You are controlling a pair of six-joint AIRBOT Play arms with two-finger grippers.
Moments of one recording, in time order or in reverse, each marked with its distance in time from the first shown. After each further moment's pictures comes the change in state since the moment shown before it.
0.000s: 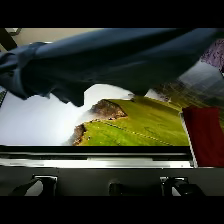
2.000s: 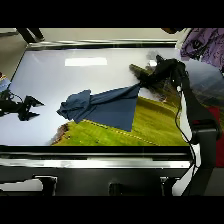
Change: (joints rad) left arm 0.152 -0.555 -0.674 -0.182 0.333 0.124; right arm -0.002 -1.121 0.044 0.109 0.094 0.064
